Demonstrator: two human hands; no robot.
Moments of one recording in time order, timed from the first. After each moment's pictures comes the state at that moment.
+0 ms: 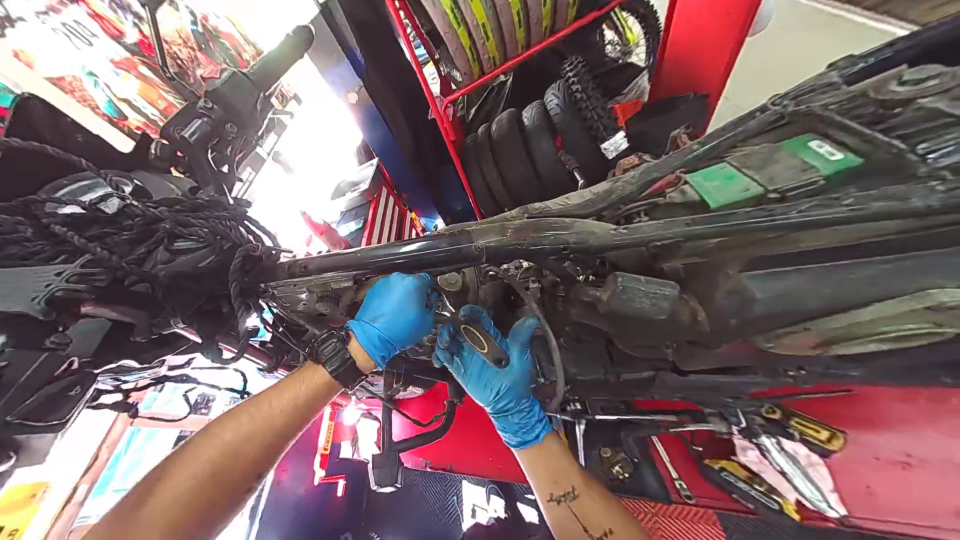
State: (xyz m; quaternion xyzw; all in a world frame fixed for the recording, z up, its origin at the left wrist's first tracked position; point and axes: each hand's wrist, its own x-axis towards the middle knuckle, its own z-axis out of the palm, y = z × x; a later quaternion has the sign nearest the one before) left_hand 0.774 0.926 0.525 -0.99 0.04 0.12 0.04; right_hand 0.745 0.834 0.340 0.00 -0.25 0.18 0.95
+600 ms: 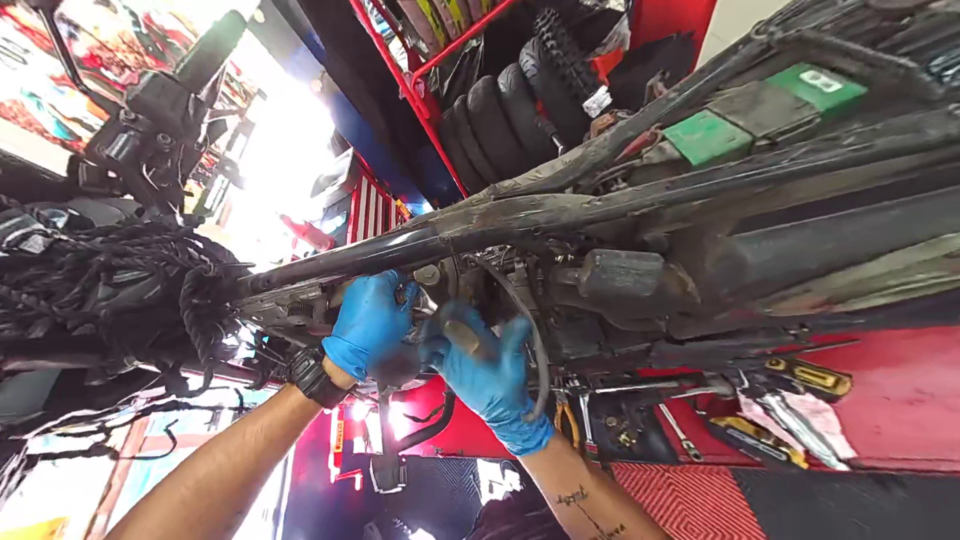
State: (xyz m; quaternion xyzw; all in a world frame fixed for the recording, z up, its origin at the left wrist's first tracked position) left_hand 0.773 0.932 0.506 -1.00 0.04 0.01 -0.03; right_hand 0.735 0.832 0.342 -0.09 -0.25 0.14 0.96
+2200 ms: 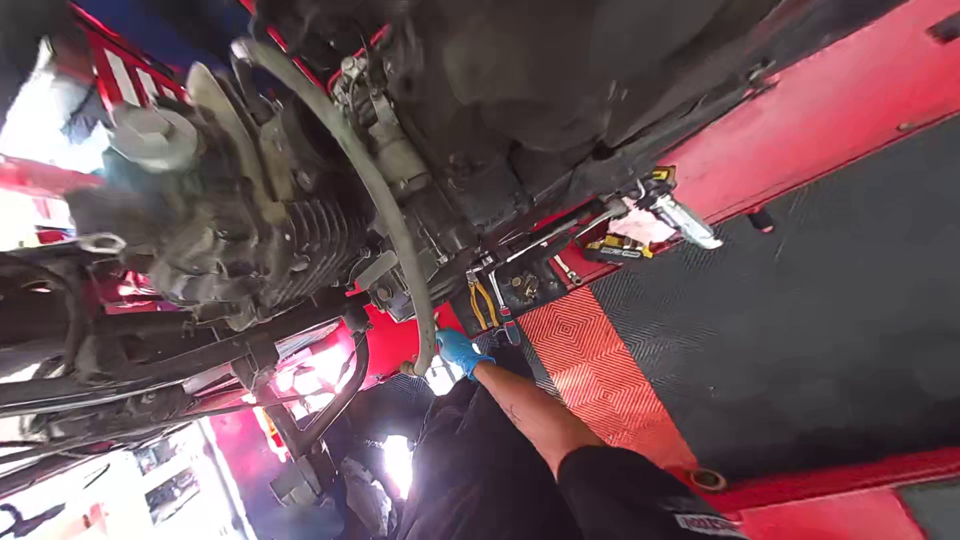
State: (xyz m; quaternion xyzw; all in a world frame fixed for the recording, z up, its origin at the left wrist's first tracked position) left_hand 0.464 1.133 0.284 -0.66 -0.44 0.30 -0.53; right_hand 0.593 0.861 -0.097 -0.82 0.02 0.40 0.42
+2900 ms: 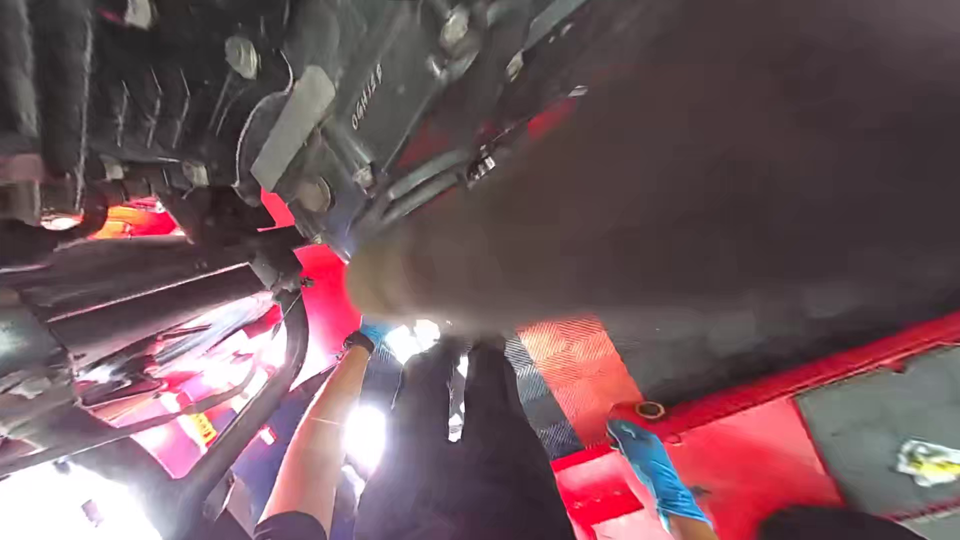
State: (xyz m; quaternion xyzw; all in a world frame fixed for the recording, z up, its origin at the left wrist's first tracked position) left_hand 0.621 1.039 -0.130 -0.86 0.04 0.48 -0.15; right_hand 0.192 0.634 -0.069 -0.66 0.56 0.31 0.39
